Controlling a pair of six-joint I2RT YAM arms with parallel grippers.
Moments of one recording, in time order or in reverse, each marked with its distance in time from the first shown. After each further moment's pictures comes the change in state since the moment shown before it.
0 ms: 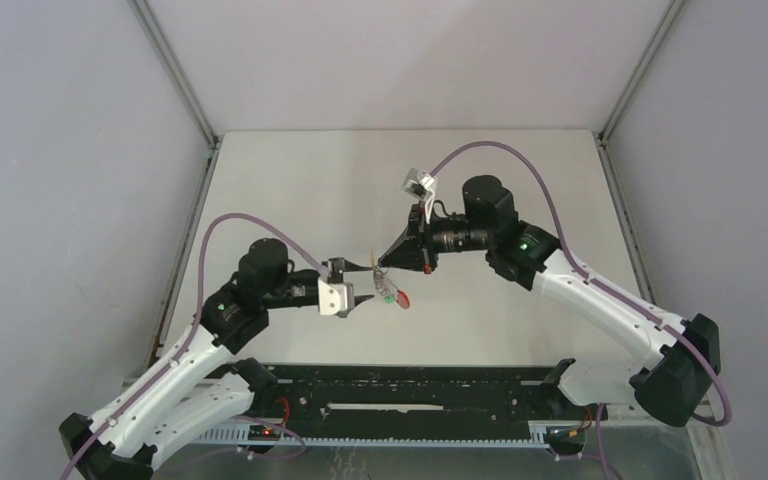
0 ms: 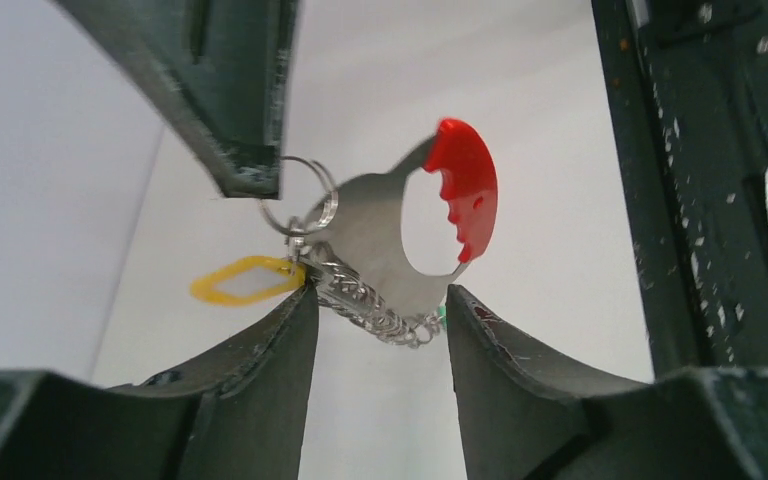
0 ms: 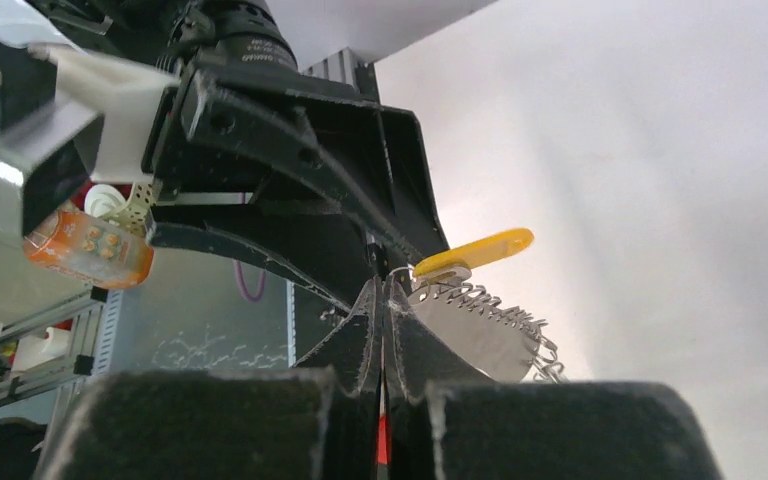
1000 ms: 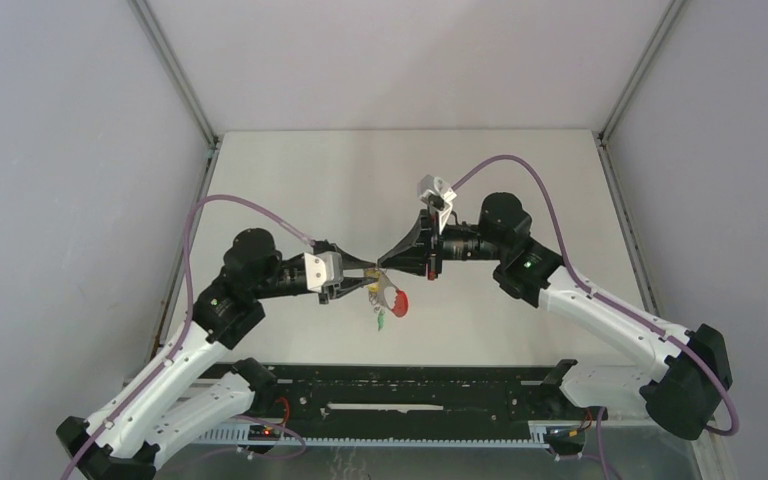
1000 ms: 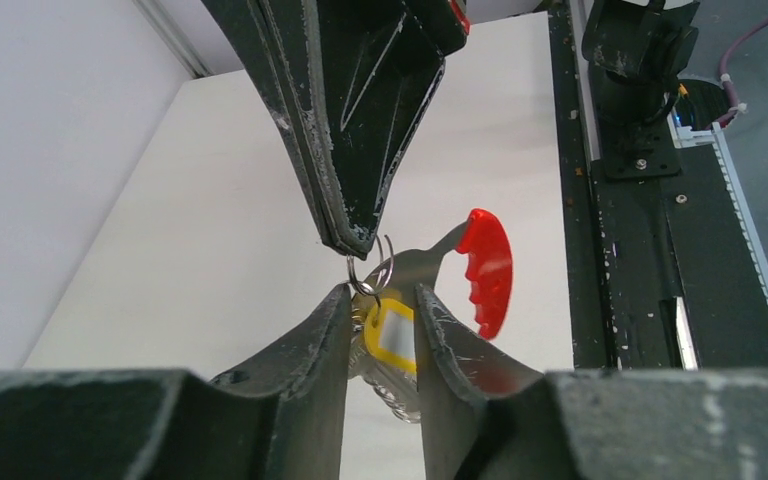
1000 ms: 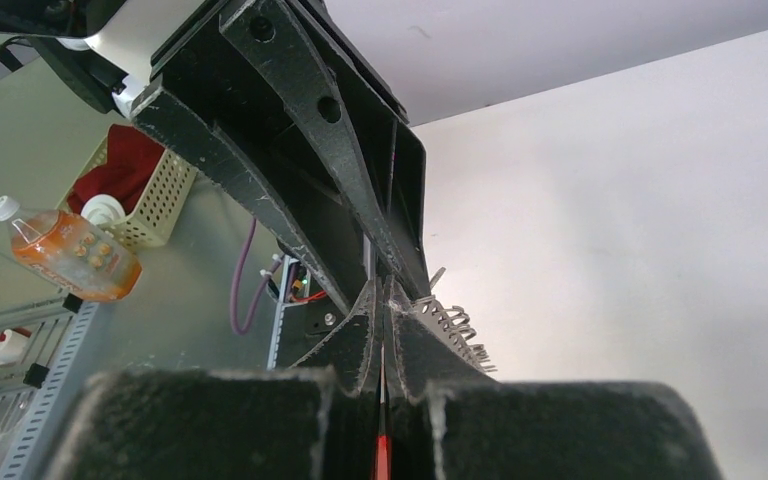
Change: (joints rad) left arm 0.030 0.022 0.095 0.105 0.062 -0.362; right arm 0.003 -0.098 -0.193 0.388 -0.048 0.030
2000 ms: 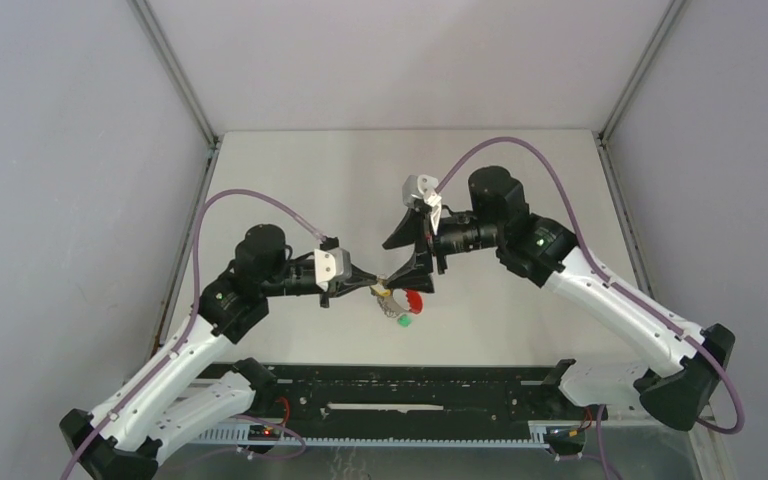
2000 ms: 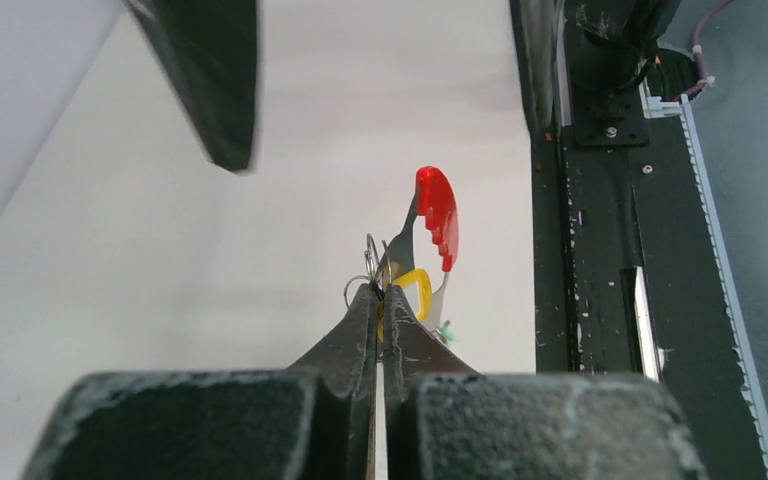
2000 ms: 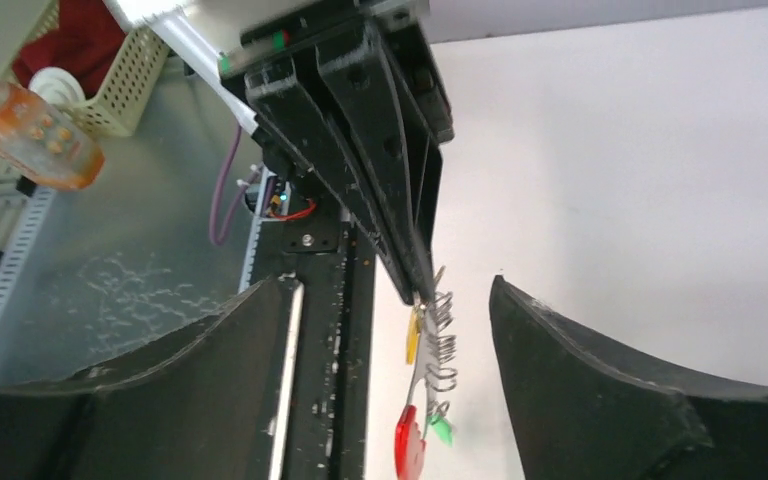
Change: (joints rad) left arm 0.008 0.039 0.010 -0.093 0.008 -0.008; right arm 0.026 0.032 0.242 -0.488 -0.035 -0.326
